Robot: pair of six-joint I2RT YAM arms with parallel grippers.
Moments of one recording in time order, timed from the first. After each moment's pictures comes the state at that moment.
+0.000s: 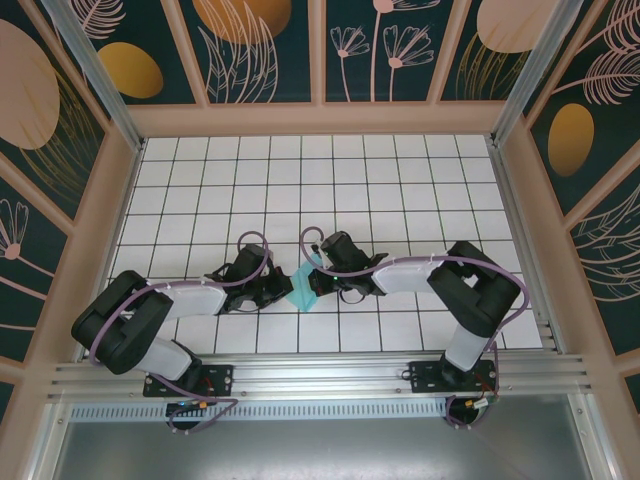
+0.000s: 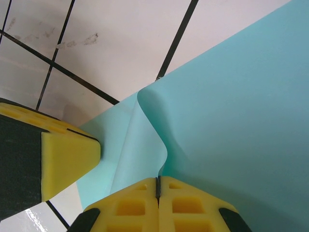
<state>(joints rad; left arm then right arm) -0.63 1.47 0.44 0.15 0.31 -1.08 0.88 1.72 0.78 0.05 -0.23 0.54</state>
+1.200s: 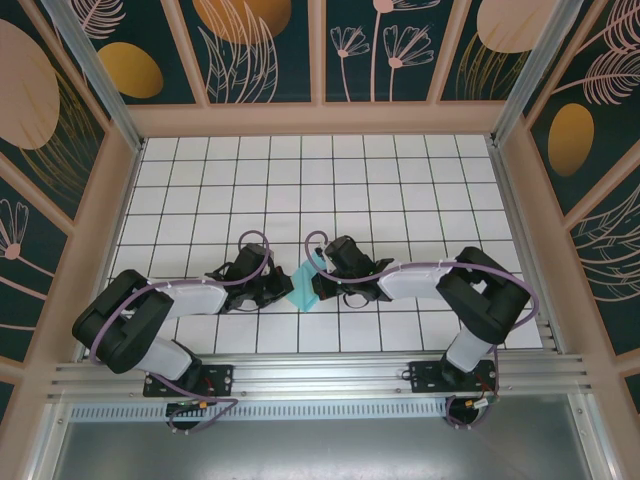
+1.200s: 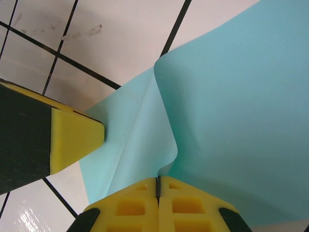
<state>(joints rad) -0.63 1.48 0.45 0.14 0.31 -1.08 0.90 1.66 0.72 0.08 -0.20 0.55</state>
